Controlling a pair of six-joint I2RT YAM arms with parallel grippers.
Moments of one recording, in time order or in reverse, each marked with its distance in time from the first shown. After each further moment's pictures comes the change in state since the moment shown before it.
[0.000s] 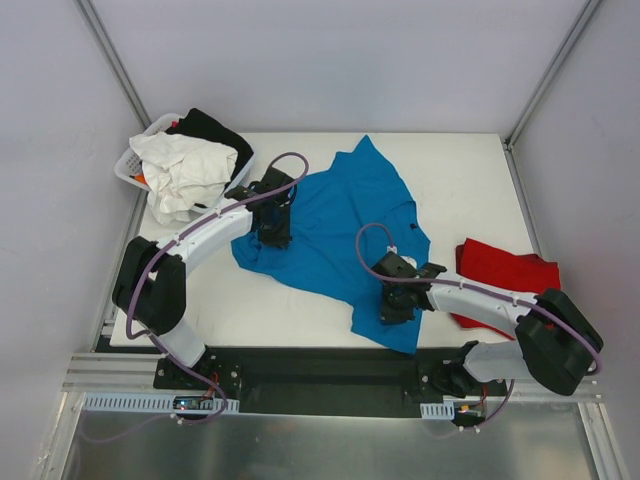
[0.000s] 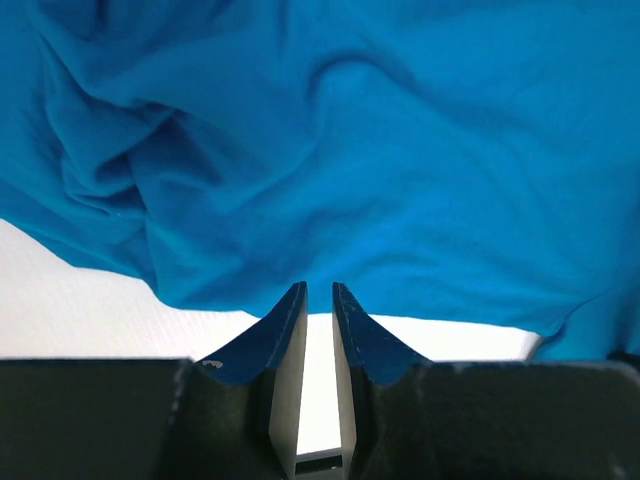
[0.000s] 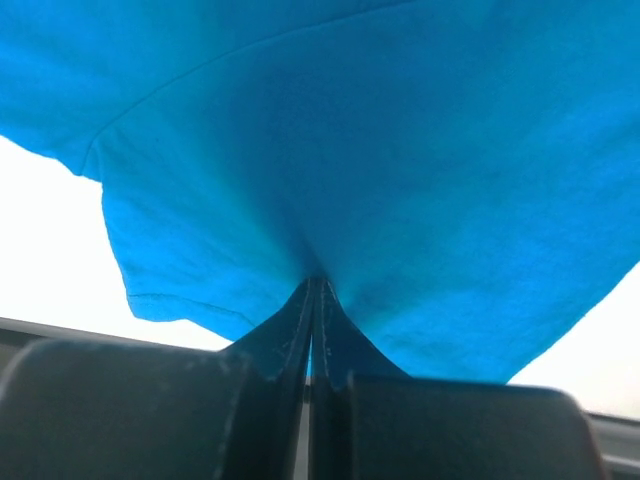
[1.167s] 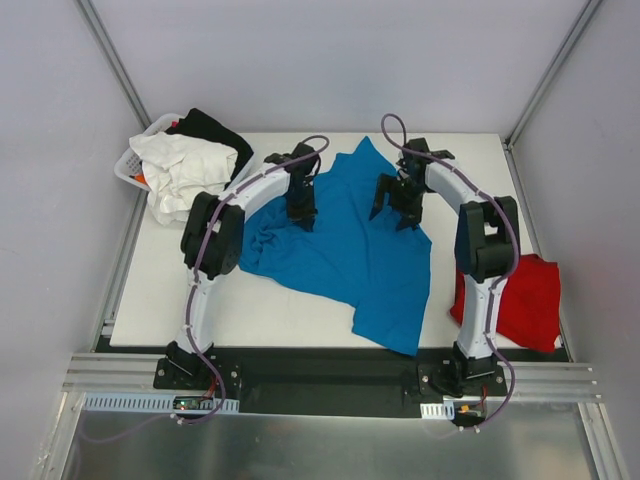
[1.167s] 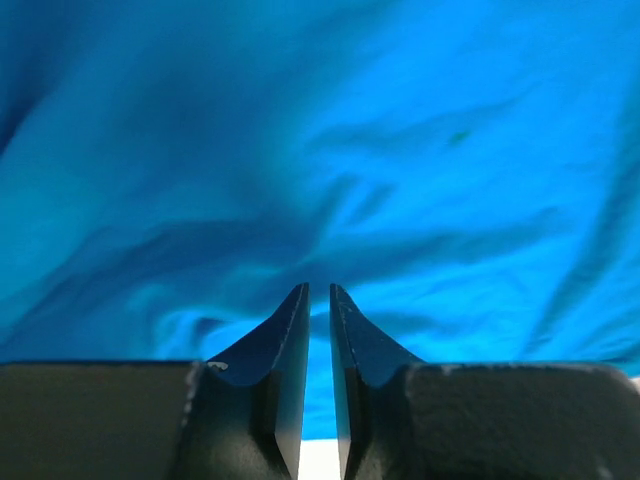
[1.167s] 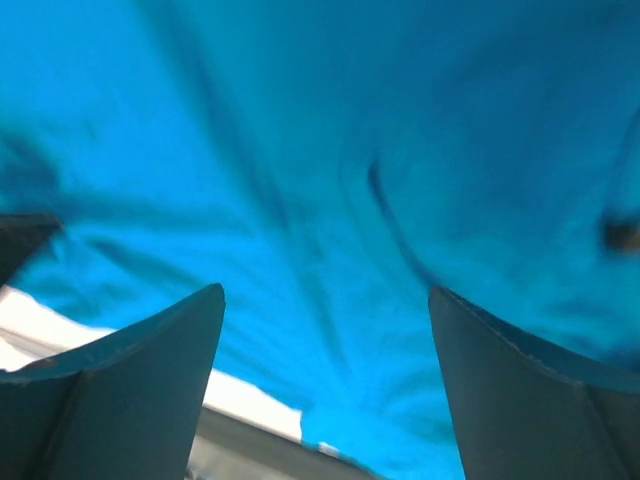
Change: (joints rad) left arm 0.041 0.587 0.611 -0.163 0.172 -0.064; right arm -0.581 0.813 1.101 -0.296 -0.355 -0.455
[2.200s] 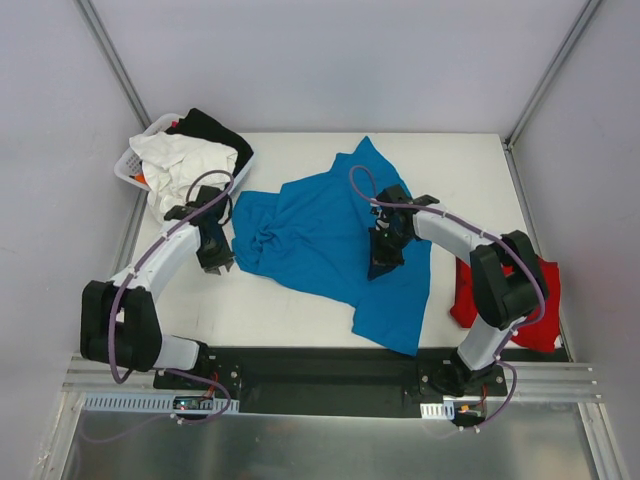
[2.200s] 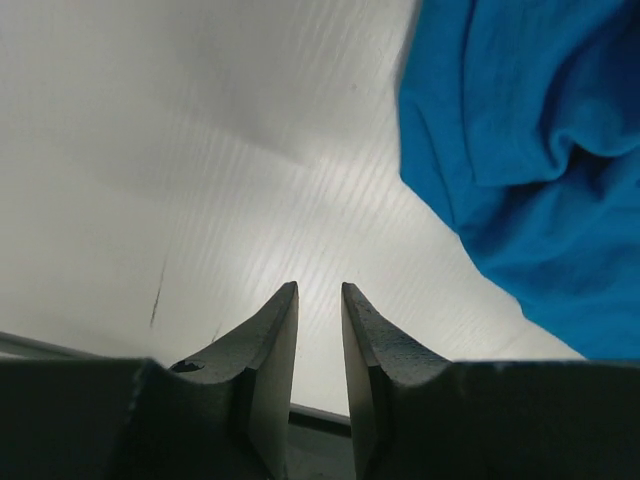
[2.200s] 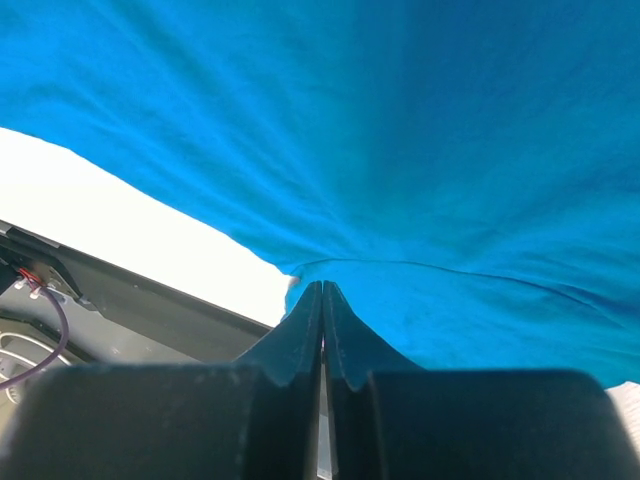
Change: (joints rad) left arm 0.290 -0.855 -0.889 -0.019 -0.271 -0.026; right arm 0.247 -0.404 -0.576 0.101 -0.056 0.017
